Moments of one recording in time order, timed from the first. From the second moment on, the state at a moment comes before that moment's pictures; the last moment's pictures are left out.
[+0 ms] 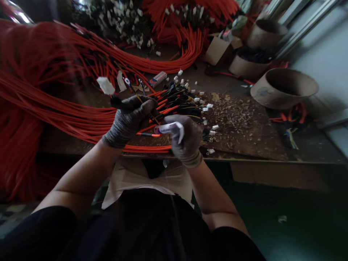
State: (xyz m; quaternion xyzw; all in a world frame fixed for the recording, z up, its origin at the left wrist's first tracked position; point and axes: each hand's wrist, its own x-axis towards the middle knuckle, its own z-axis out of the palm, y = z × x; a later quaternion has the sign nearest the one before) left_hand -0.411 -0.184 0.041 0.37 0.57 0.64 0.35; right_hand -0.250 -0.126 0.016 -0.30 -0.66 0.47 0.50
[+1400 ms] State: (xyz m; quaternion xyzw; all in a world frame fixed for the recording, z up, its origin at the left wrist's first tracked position) left_hand -0.426 -0.235 -0.024 0.59 0.79 -0.02 0.12; right_hand -0.187 -0.089 -0.007 -0.30 -0.54 0.63 0.47
